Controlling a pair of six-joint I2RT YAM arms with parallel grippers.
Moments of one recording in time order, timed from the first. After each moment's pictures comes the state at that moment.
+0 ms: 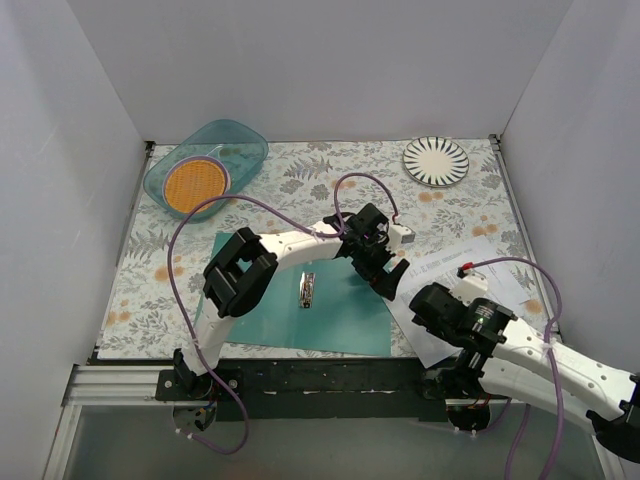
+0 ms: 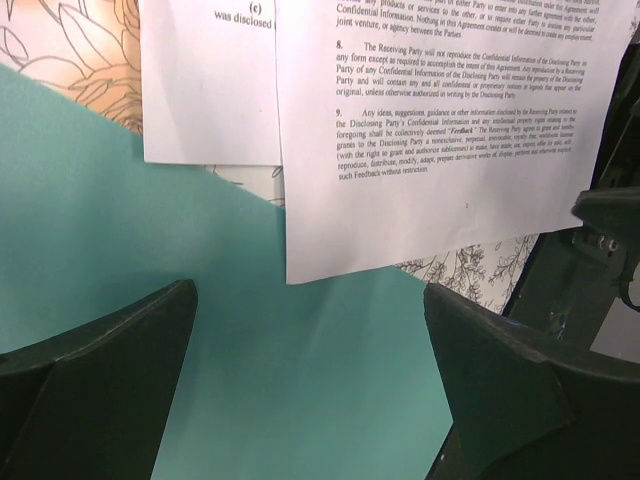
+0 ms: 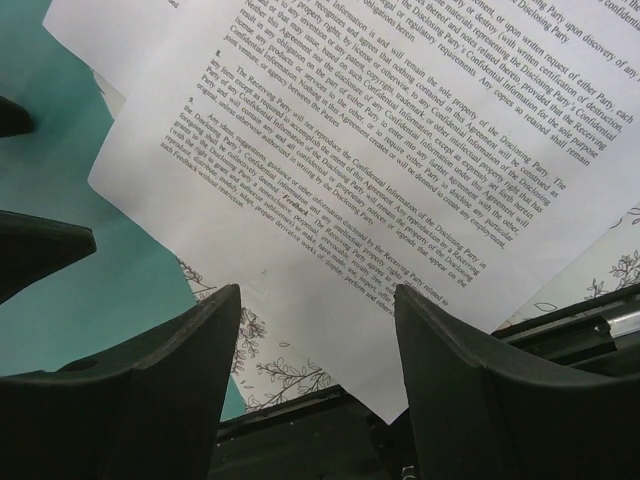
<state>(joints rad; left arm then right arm) -0.92 2.13 1.59 -0.47 0.50 -0.07 0.96 0.69 0.54 -1.12 0.56 1.36</state>
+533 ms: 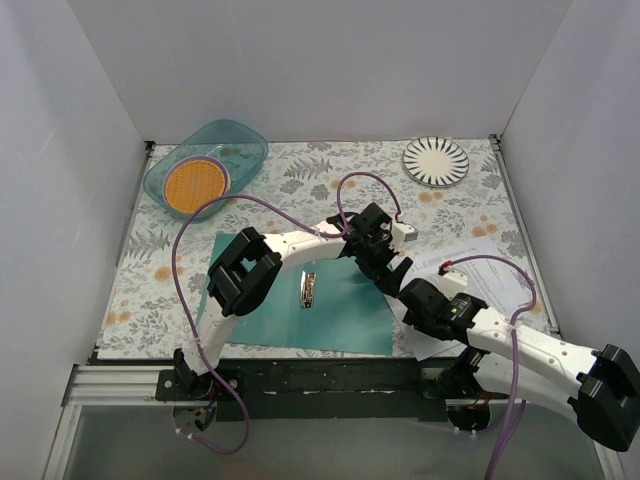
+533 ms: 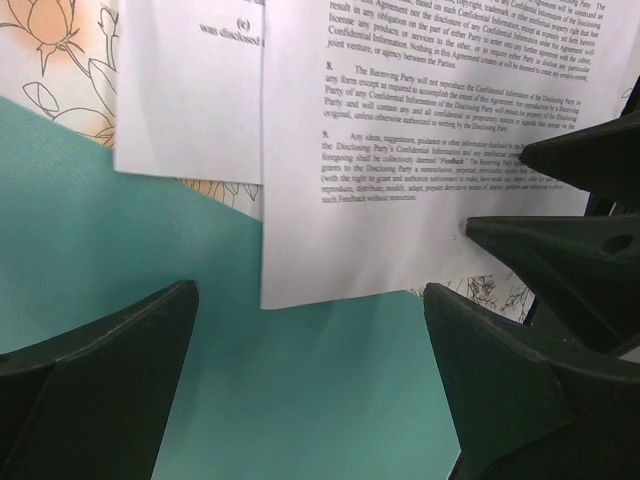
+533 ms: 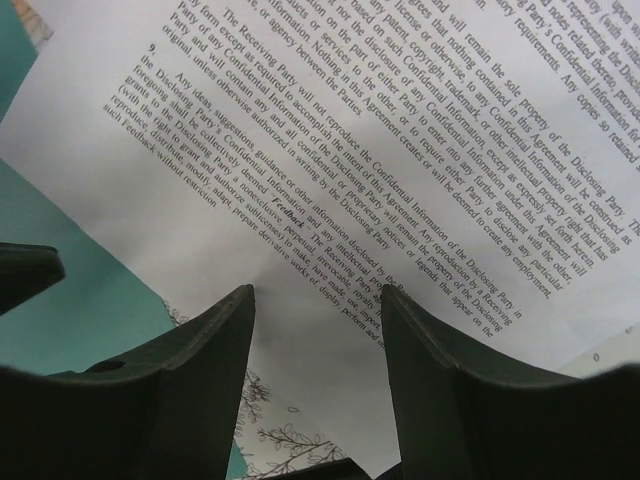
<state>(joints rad) -0.93 2.17 1.64 -0.44 0.48 -0.07 0.86 0.89 0.42 -0.80 0.47 1.22</state>
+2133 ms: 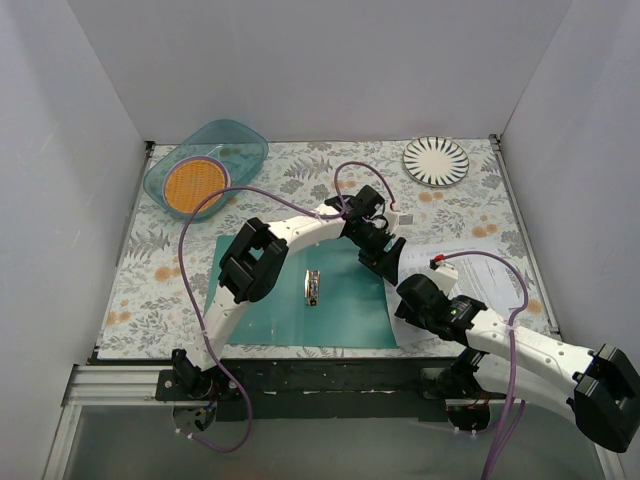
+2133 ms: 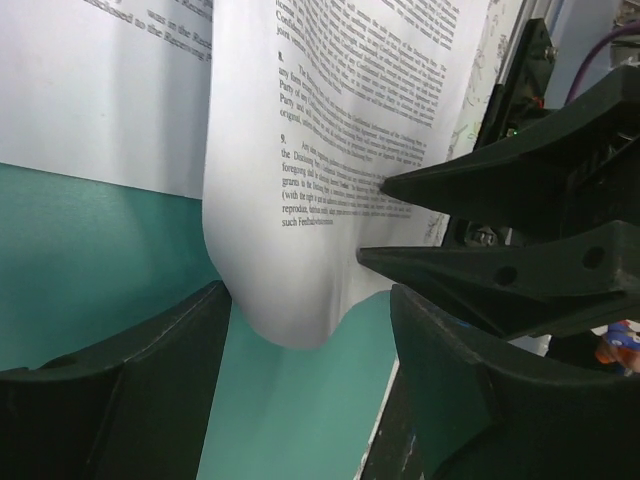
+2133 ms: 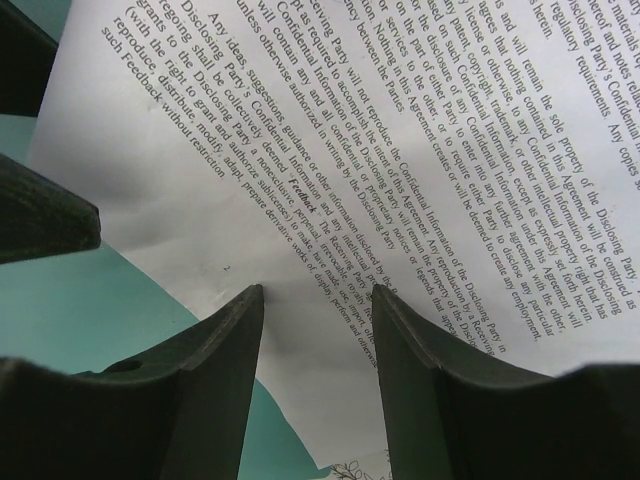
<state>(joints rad) -0.83 2.32 1.86 -0.61 0.79 -0.13 0.84 0.91 0.38 -0.54 0.43 1.10</state>
